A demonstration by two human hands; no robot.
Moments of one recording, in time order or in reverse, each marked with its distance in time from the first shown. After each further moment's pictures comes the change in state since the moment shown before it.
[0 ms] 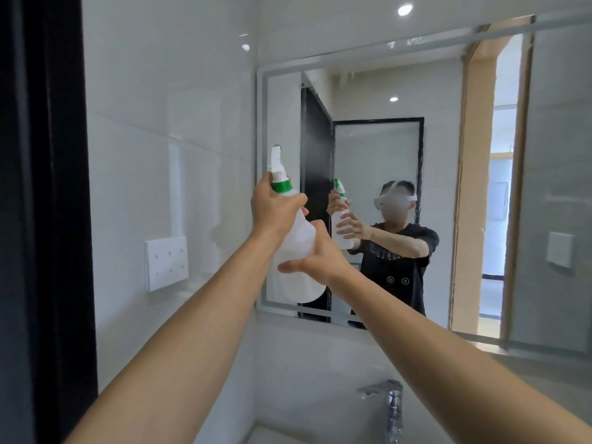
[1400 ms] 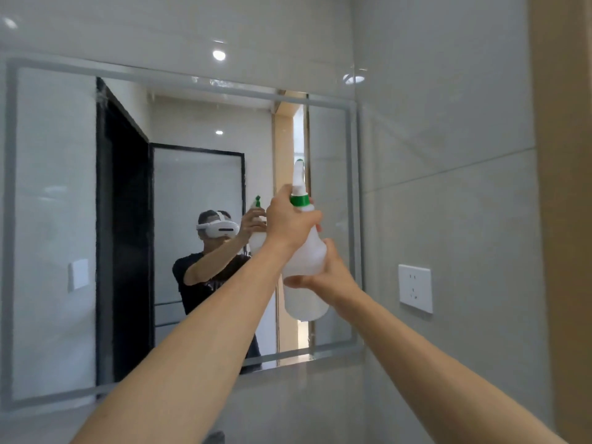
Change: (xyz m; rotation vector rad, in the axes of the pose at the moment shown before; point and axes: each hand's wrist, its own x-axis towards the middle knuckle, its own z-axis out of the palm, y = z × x) left_hand -0.092 0.096 0.277 -0.333 -0.574 0.107; right_hand -0.127 0.042 -0.262 -0.253 0.631 0.244
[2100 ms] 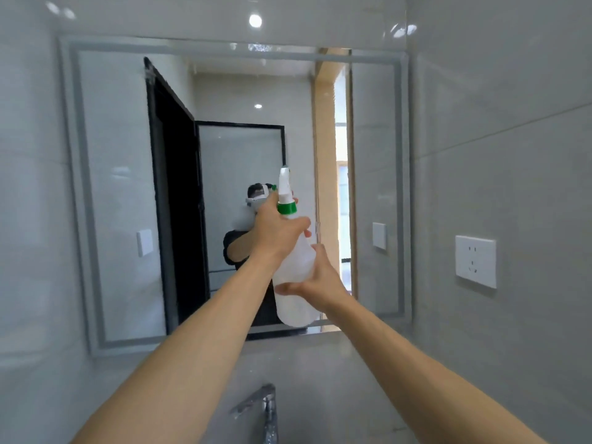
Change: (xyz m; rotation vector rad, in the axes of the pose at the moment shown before) left_hand -0.036 -0.062 -0.078 0.092 0.101 -0.141; right_hand -0.028 0.014 0.093 0.108 -0.236 0.019
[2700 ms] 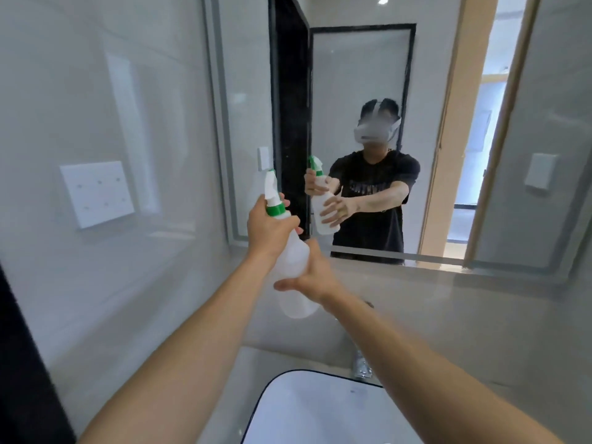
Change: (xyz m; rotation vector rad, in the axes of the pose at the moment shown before) left_hand -0.097 -0.117 -0.182 0.090 0.401 -0.295; right_hand -0.046 0.034 0.210 0.029 -0.449 0.085
